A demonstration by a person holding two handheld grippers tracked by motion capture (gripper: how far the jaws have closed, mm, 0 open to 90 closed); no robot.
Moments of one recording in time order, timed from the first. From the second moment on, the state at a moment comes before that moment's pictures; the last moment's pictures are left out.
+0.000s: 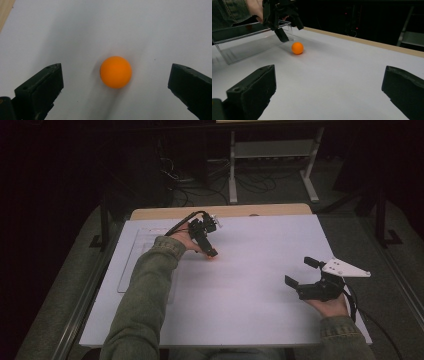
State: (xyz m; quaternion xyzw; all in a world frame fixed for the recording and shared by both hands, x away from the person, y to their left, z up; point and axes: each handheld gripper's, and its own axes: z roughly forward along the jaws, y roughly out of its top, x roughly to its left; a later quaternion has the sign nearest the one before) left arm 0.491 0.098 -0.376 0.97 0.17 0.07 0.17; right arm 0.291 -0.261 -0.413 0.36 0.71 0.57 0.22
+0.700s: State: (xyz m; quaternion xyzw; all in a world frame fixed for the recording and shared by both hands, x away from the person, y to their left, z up) left arm 0.492 0.089 -0.392 0.98 0.15 0.06 0.14; right arm 0.291 -0.260 -0.413 0.35 0.71 0.57 0.21
